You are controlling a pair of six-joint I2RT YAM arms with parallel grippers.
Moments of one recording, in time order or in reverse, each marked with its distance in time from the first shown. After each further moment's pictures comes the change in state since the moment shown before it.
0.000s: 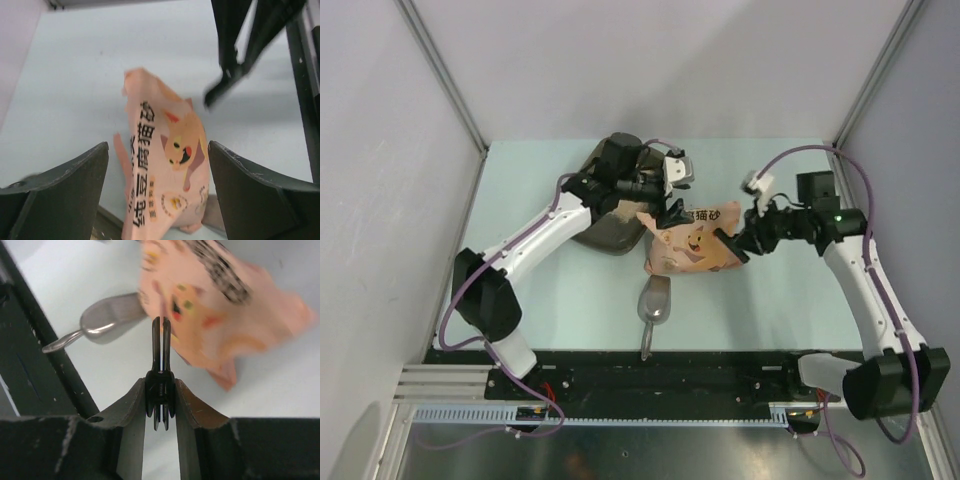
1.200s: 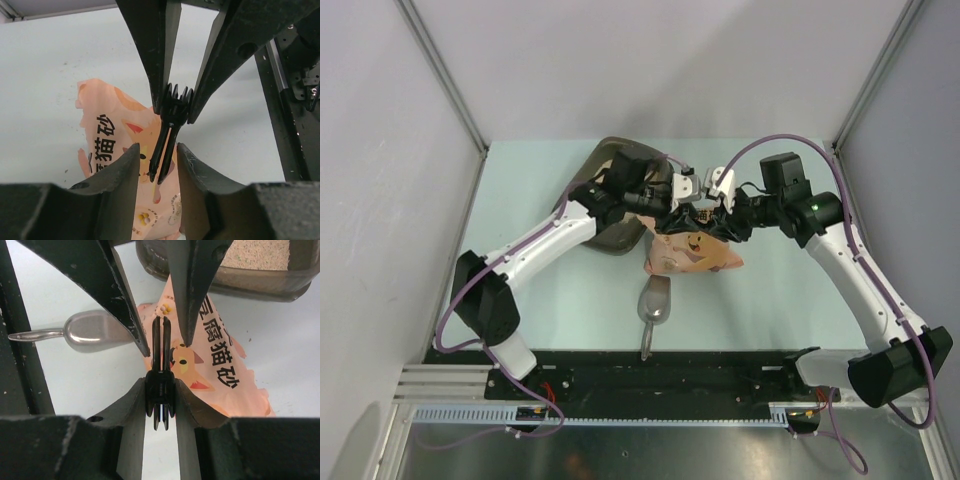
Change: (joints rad) left arm -0.071 -0.022 -0.030 0.001 0.069 0.009; right arm 0.358 0.051 0.203 0.023 0.148 -0.225
